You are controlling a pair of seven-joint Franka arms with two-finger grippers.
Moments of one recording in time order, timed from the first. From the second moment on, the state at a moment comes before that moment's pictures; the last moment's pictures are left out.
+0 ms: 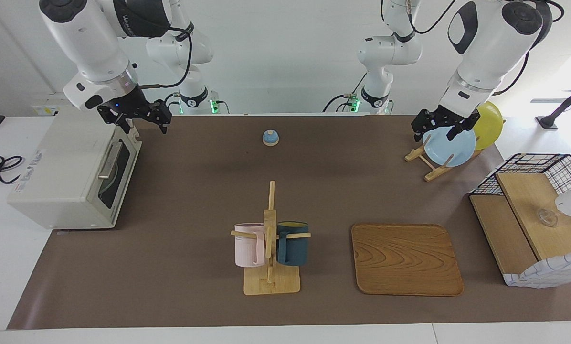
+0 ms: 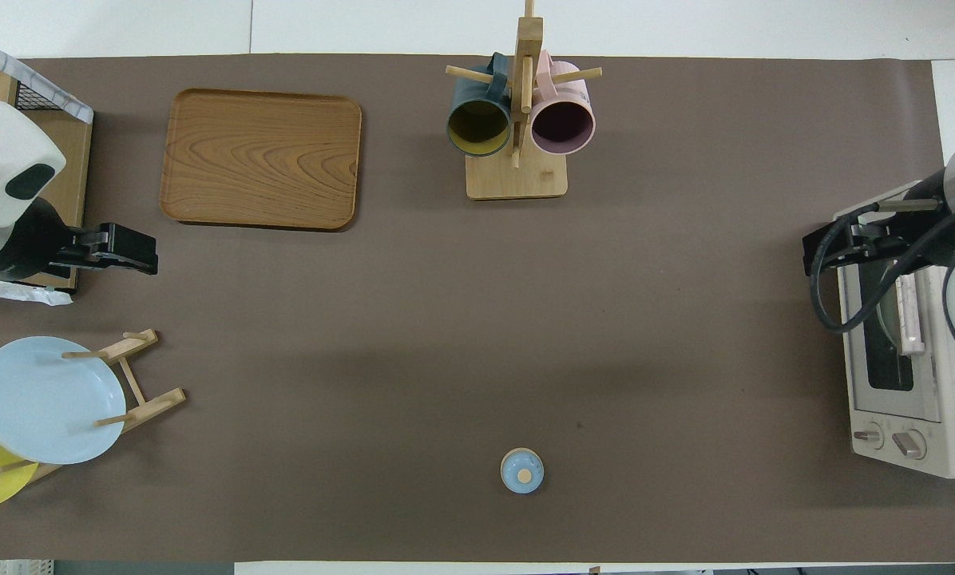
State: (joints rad) left arm -0.08 -0.04 -0.06 -1.72 -0.02 1.63 -0.10; right arm -0.03 0.02 0.09 -1.57 -0.01 1.46 0.08
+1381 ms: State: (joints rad) left arm -0.08 -0.05 -0.06 -1.72 -0.02 1.63 -0.10; right arm -0.20 -0.09 0.08 -1.95 -0.12 1.82 -0.21
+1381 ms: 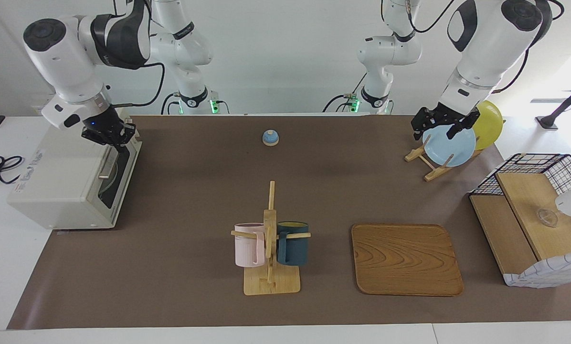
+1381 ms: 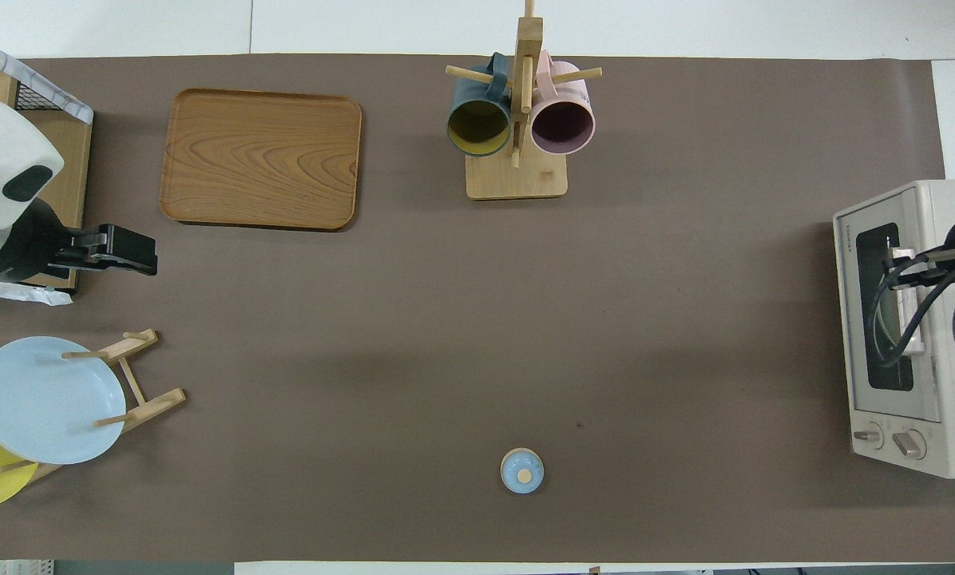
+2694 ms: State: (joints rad) left arm -0.08 -0.05 -0.06 -1.72 -0.02 1.63 -0.10; right arm -0.23 -0.12 0.08 -2.10 -0.26 1.94 -0.19
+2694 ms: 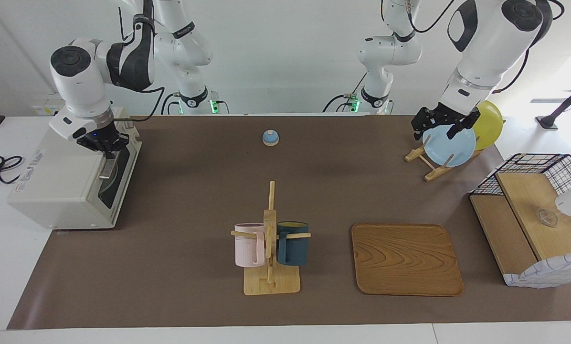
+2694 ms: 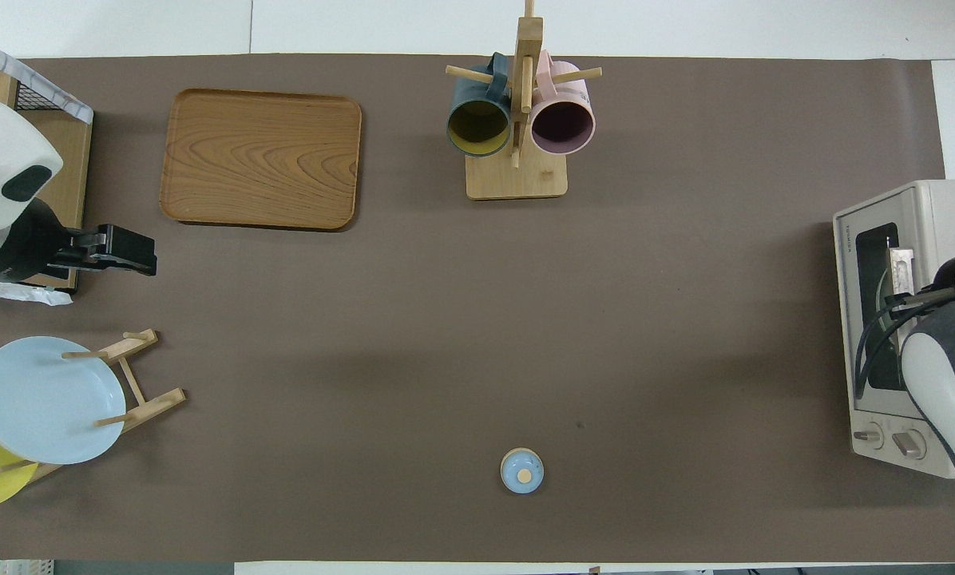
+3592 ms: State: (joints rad) left arm -0.08 -0.05 -0.06 -1.72 -0.02 1.63 -0.10; right arm -0.11 -0.08 0.10 -2.16 -0.16 2.00 -0.05
